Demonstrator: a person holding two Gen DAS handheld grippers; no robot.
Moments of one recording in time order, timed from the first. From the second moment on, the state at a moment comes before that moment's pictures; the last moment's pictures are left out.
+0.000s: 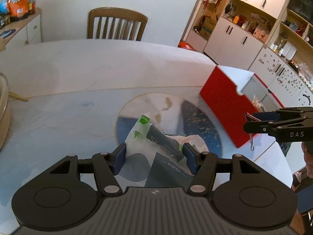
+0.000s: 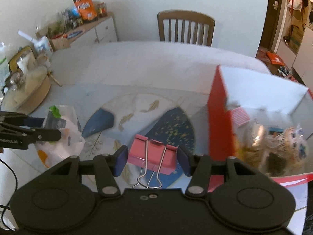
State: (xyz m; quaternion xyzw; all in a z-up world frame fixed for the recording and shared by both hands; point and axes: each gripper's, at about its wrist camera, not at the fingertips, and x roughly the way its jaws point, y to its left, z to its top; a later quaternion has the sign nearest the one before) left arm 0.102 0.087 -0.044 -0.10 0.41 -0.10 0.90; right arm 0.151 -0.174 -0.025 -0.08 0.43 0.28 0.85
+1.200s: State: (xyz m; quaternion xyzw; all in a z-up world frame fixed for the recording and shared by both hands) left arm 0.212 -0.156 0.014 0.00 0.35 -0.21 0.91; right arm 0.221 -0.382 0.000 -0.05 0.39 0.20 0.90
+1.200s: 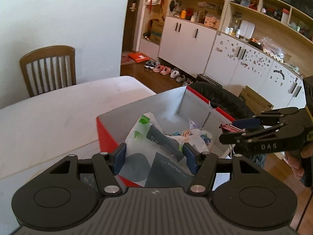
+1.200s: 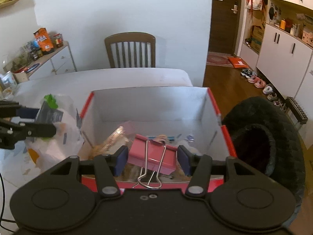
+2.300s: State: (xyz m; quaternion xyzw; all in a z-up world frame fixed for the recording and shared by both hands) left arm 0.312 -0.224 -0.056 0.05 0.45 -0.18 0.87; right arm 0.318 -0.386 -0.061 -0.05 0.45 0.20 0.87
